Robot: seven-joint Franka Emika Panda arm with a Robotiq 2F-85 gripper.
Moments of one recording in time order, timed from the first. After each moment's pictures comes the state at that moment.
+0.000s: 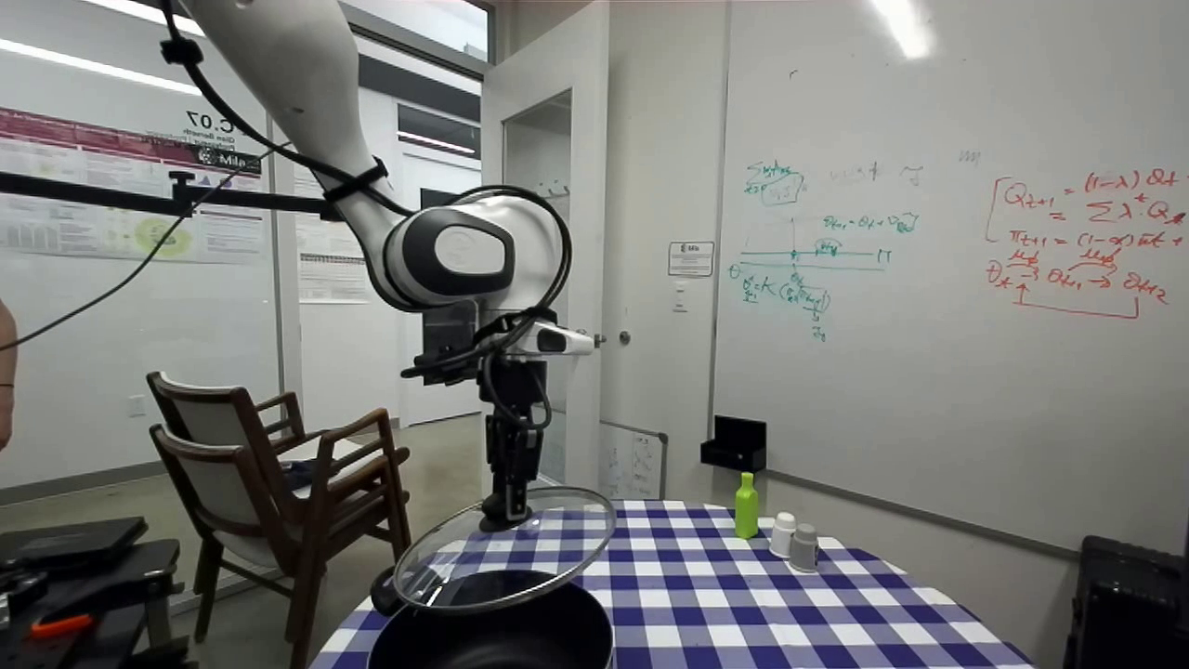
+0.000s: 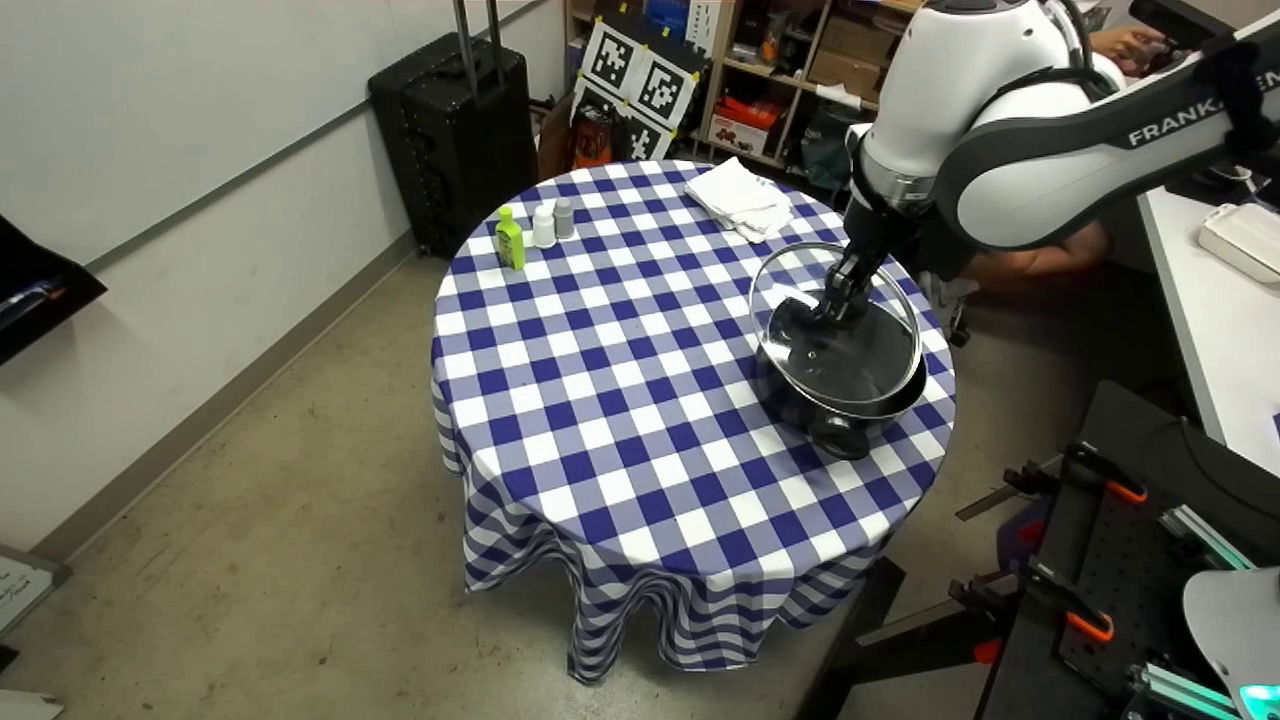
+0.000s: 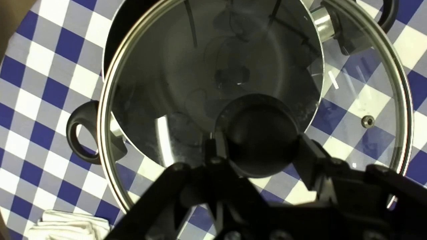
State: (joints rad) arm 0.01 0.33 -0.05 -2.19 -0.20 2.46 0.15
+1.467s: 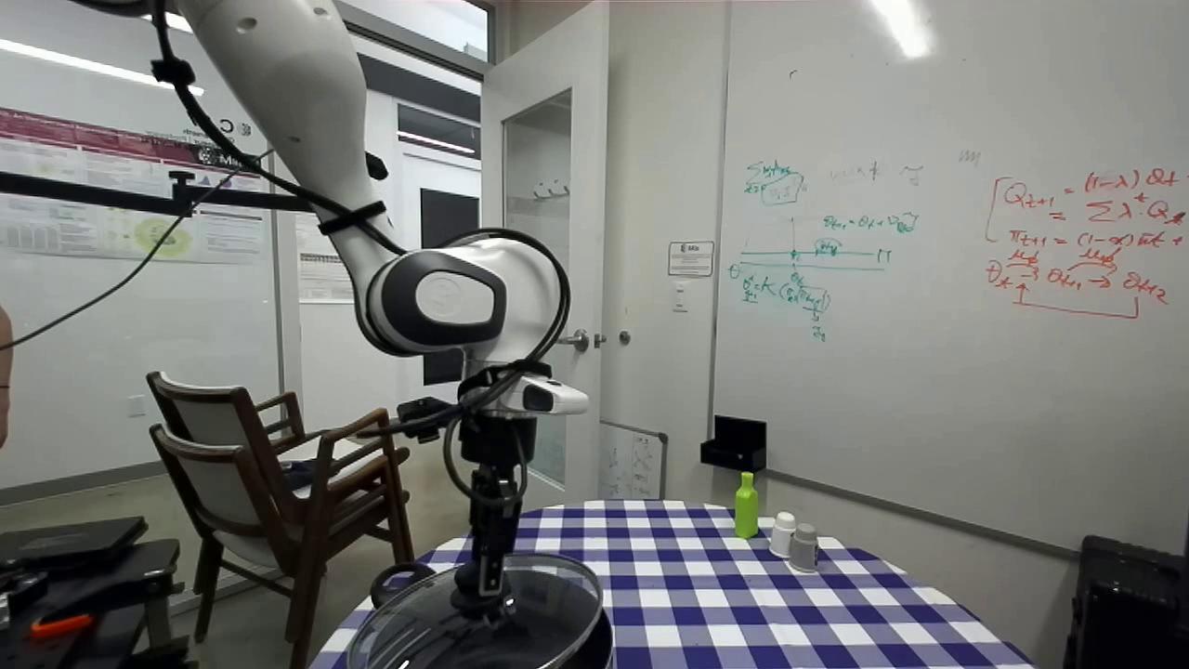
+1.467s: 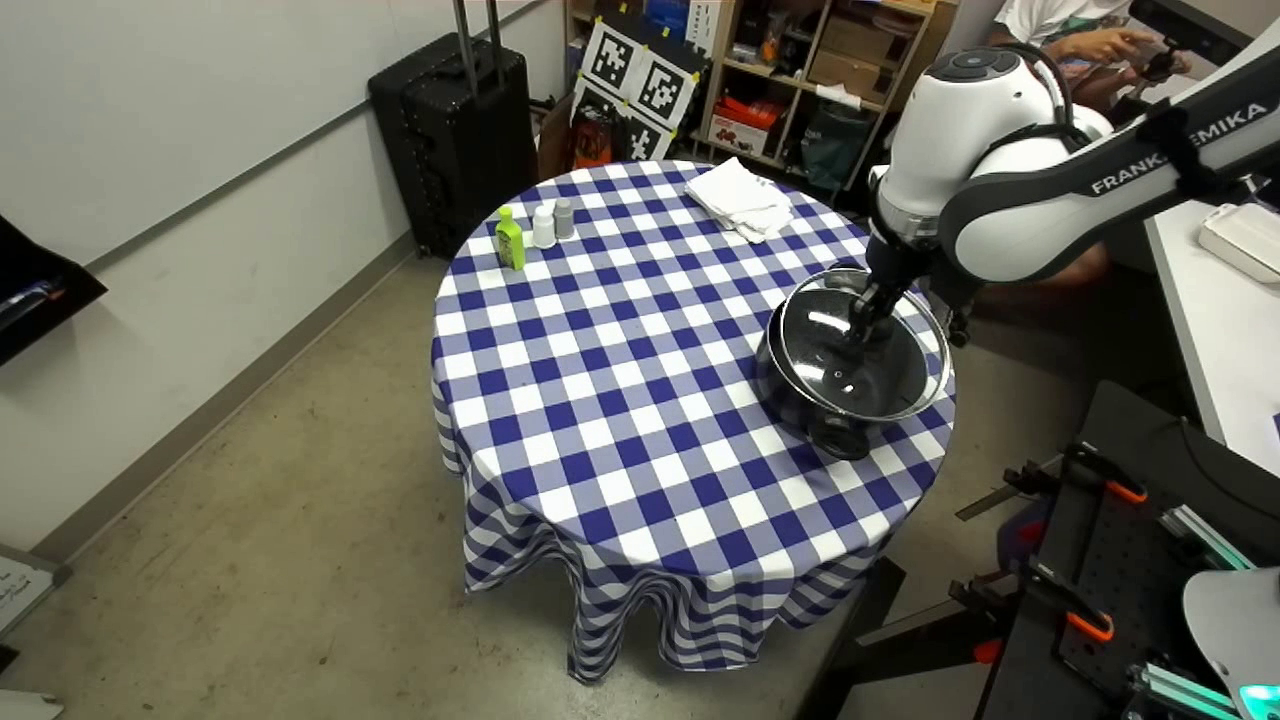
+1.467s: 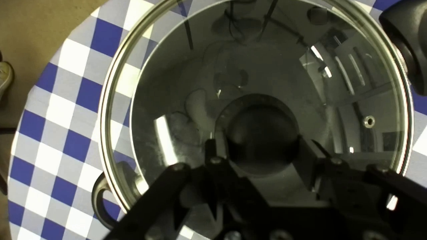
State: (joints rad) arm 0.00 0.40 -0.13 -2.25 -0.21 2.52 0.18
